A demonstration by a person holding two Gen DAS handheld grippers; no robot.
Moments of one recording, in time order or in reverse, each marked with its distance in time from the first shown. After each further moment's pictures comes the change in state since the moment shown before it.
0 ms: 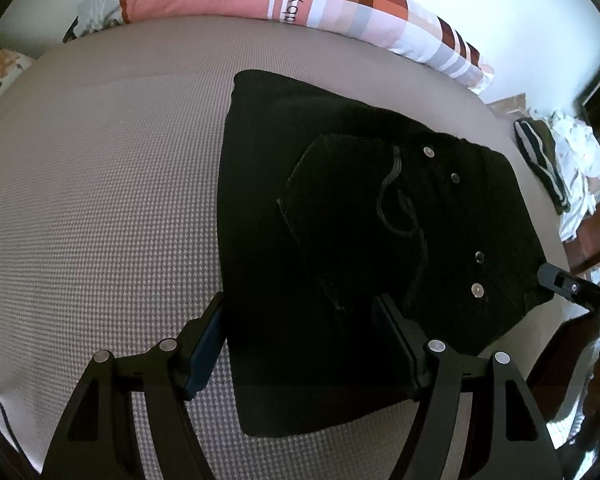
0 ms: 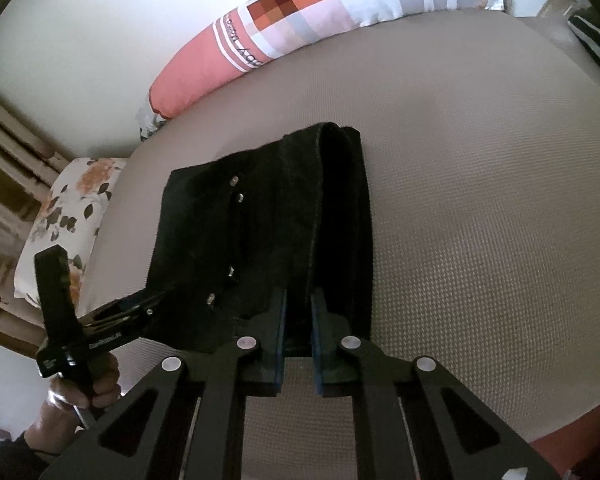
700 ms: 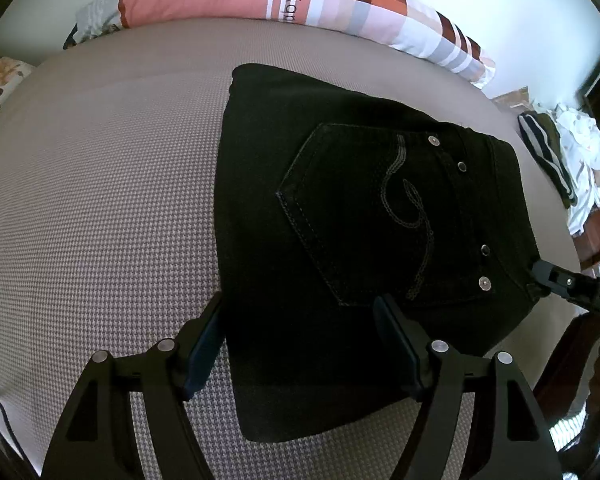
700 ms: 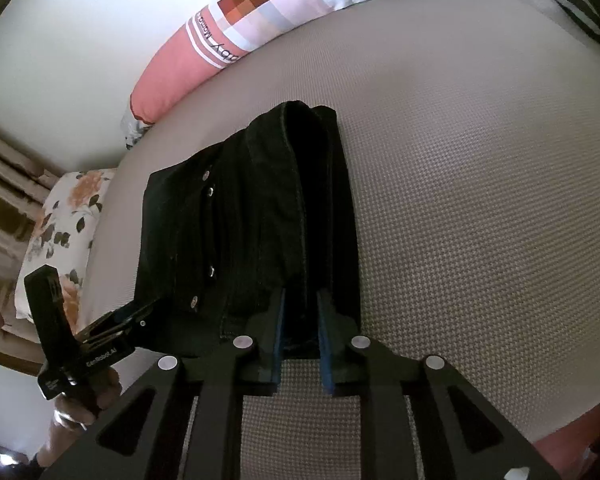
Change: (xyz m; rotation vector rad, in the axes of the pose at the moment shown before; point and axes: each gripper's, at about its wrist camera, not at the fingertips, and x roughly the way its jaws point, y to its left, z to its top) left arm 0.001 -0.005 0.000 0.014 -0.013 0.028; right arm 0.017 -0.017 -0.002 0.076 0.019 -0.003
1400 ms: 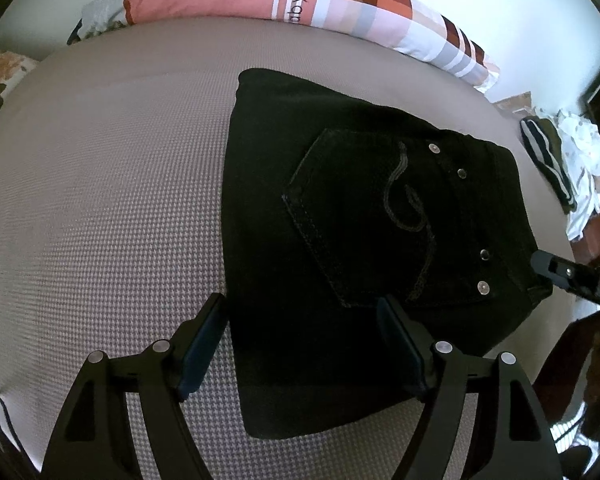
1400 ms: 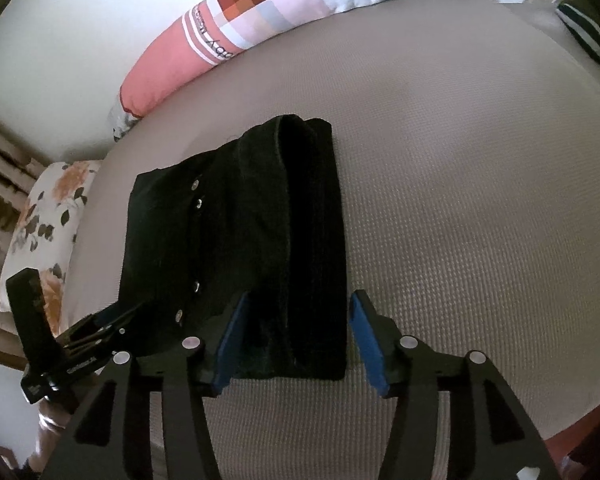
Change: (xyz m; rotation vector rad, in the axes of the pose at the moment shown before) left arm -0.003 0.004 -0.003 -0.014 0.002 0.000; right arm 0.003 0.003 0.018 -0.044 0.021 -0.064
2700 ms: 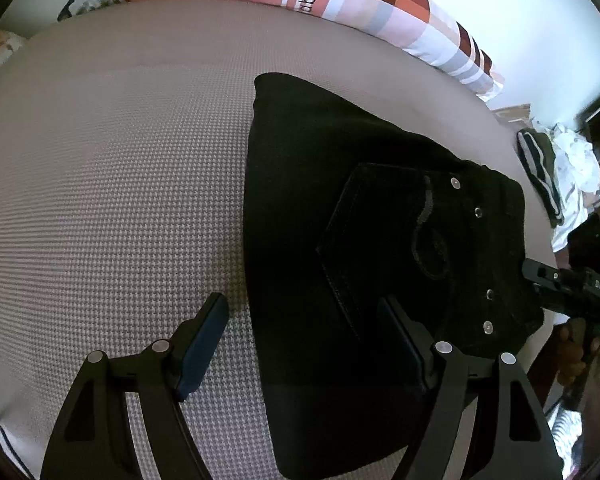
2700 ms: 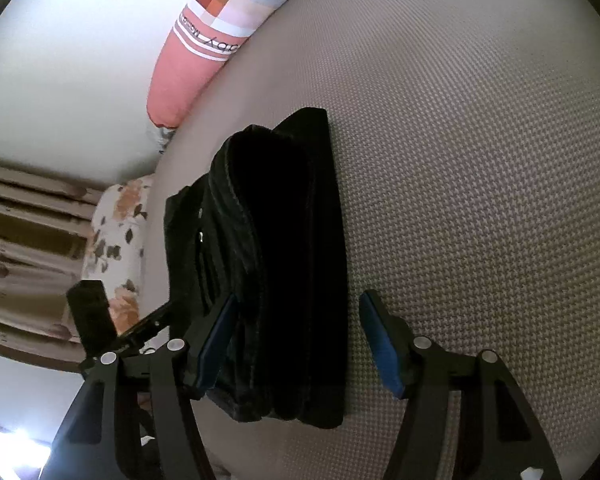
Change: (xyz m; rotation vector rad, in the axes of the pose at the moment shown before) left arm 0.010 0.025 0.025 -0.063 0.076 -0.091; right arm 0.035 -0.060 0.027 0.168 0.129 0.356
